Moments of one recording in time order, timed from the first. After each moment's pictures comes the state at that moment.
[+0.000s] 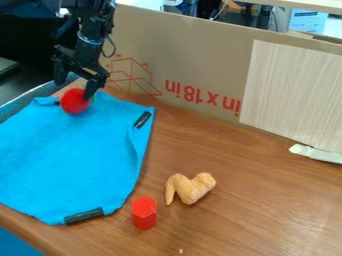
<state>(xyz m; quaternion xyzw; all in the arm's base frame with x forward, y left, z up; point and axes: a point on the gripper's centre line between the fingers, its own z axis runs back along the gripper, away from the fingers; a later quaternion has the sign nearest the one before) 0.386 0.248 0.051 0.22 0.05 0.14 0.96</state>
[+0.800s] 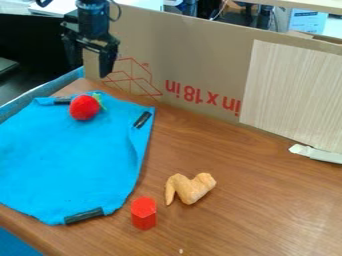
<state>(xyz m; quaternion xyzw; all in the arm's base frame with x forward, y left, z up) 0.392 0.204 0.104 0.10 -0.03 0.09 0.99</state>
